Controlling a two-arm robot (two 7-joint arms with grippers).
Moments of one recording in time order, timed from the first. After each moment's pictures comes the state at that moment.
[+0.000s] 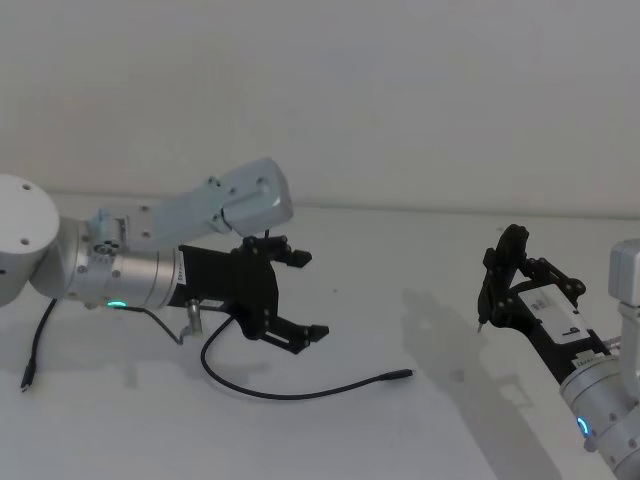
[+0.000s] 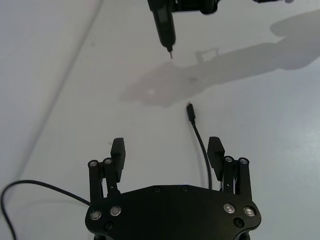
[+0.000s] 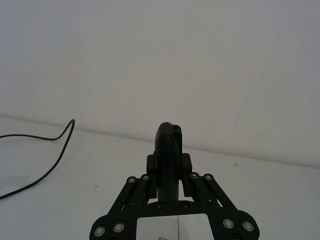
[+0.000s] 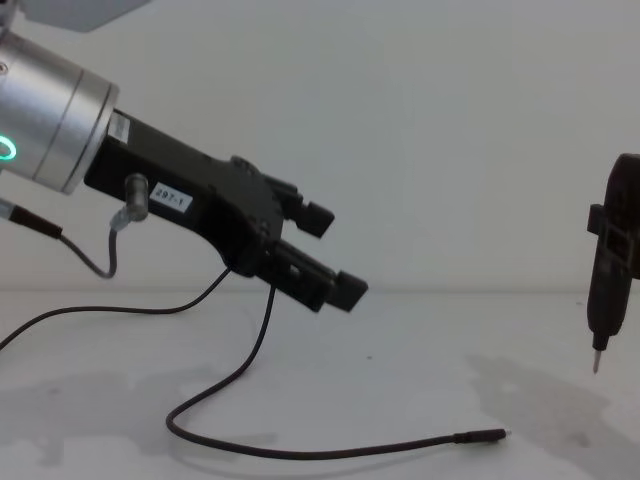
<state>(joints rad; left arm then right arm) -0.68 0.64 0.69 -1.69 -0.26 0.39 -0.85 -0.01 0.34 -0.23 -1.77 0.29 0.03 0.07</state>
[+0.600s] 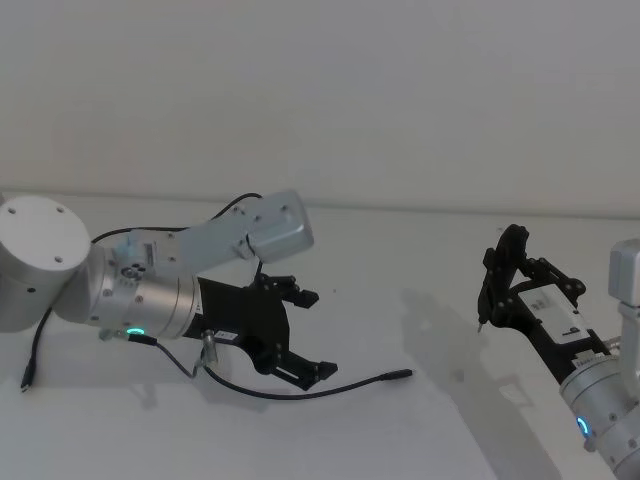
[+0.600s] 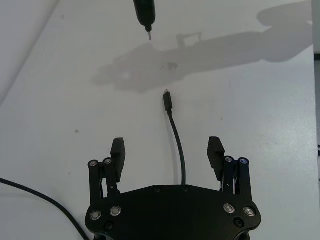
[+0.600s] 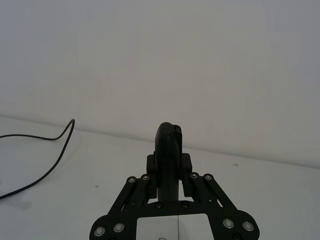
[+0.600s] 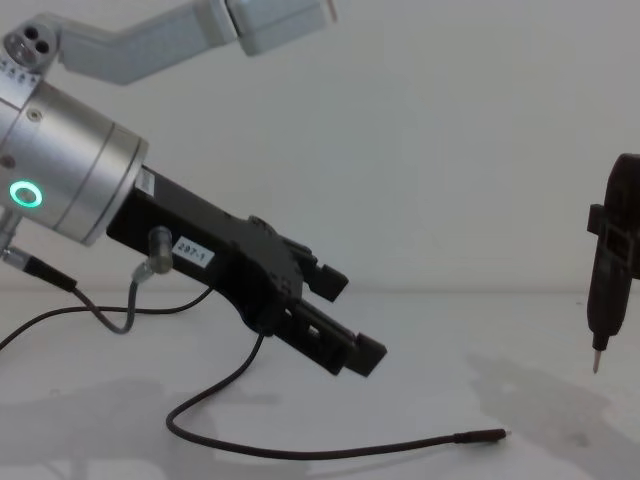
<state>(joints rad) -0.68 0.62 0.75 -1.68 -0.28 0.50 -0.85 -0.01 0.34 -0.23 -1.77 0.29 0.03 0.07</state>
